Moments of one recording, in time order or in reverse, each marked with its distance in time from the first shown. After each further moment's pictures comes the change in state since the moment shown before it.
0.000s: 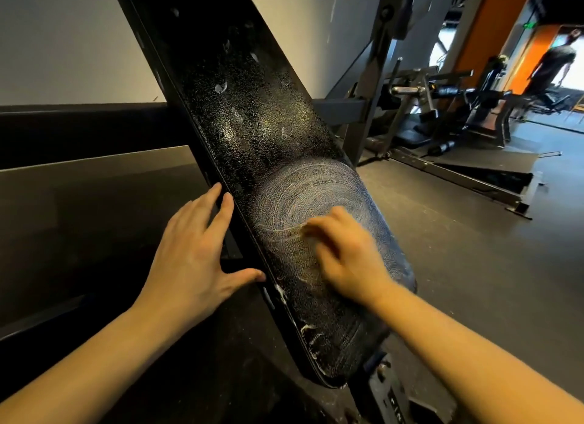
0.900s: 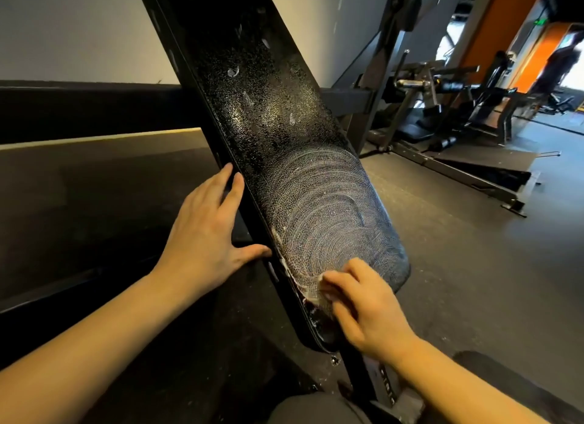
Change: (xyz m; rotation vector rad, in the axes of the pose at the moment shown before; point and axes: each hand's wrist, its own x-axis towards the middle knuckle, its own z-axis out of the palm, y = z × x) left_hand -0.002 0.006 -0.007 -0.029 -0.026 -0.025; right_hand -0.096 -0.026 -0.007 -0.014 -0.113 0.014
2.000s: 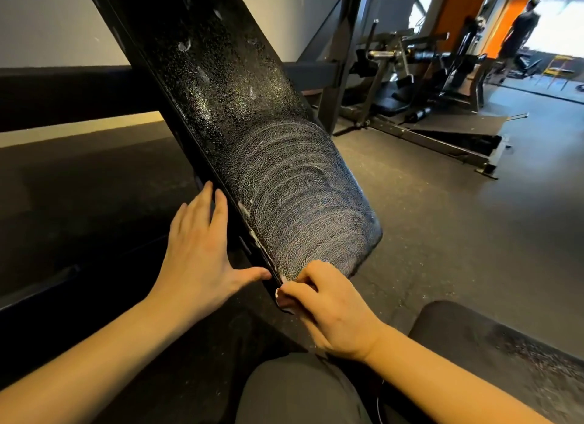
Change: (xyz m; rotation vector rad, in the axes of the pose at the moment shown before) left_hand -0.041 0.039 0.021 0.021 -0.138 -0.035; right_hand -0.038 -0.024 0.009 -0.013 -0.054 -0.209
